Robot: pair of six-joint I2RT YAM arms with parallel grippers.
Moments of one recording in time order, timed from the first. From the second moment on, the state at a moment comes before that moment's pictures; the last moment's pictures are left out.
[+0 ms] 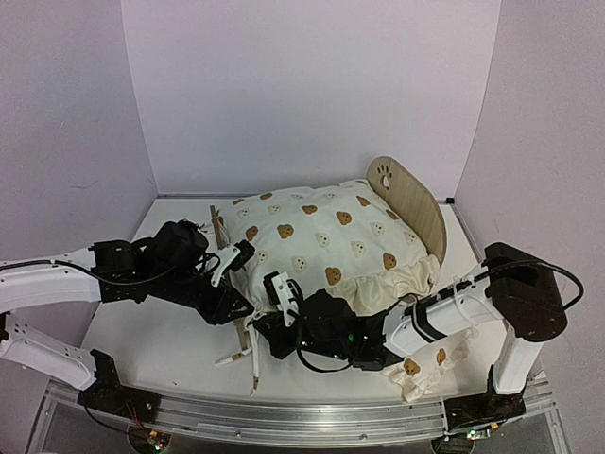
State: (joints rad) left arm -1.02 1.13 0.86 -0.48 0.14 -0.32; right arm 1.29 1.86 0.90 0.59 0.17 0.47
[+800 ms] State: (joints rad) left arm -1.02 1.29 0.91 -0.46 0.12 -0.18; right arm 1.29 1.86 0.85 0.63 0.20 0.43
